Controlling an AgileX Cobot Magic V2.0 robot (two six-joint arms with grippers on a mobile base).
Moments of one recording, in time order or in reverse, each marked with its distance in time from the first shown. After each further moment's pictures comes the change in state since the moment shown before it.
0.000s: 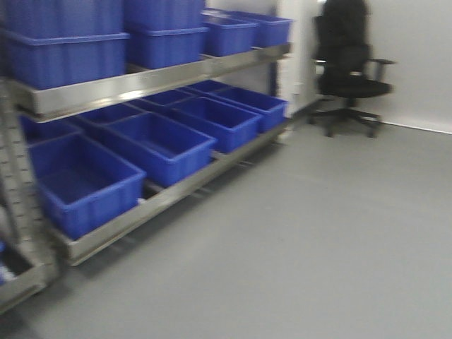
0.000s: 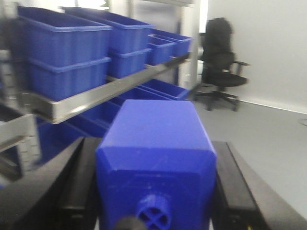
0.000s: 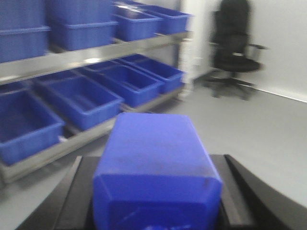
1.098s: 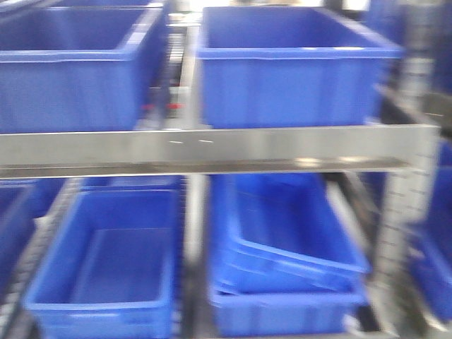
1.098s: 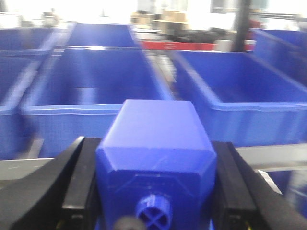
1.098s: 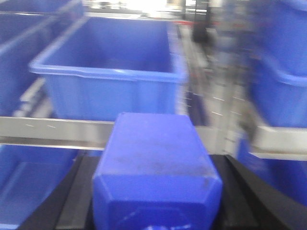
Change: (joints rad) left arm 0.000 0.000 0.000 0.000 0.000 0.000; right arm 0.000 0.000 0.000 0.000 0.000 0.000
